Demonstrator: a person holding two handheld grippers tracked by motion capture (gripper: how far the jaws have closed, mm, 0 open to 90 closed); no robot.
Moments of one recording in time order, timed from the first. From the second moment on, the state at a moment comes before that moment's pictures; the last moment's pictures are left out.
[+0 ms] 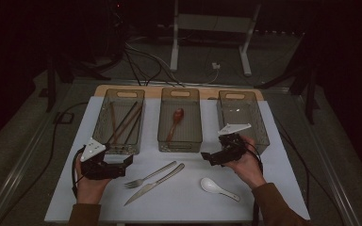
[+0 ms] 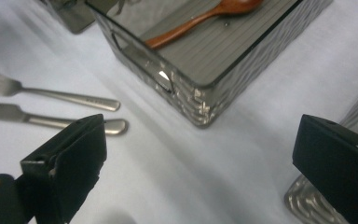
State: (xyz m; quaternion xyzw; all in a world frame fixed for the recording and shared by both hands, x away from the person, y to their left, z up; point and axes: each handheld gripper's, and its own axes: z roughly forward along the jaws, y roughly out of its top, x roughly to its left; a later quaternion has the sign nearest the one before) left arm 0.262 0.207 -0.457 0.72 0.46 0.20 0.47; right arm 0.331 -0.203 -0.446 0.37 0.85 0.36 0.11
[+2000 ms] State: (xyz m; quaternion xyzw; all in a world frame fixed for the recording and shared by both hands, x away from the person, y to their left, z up) left arm 0.261 0.206 -0.456 0.72 0.46 0.20 0.47; right arm 0.261 -0.231 -0.501 0.29 0.92 0.27 0.05
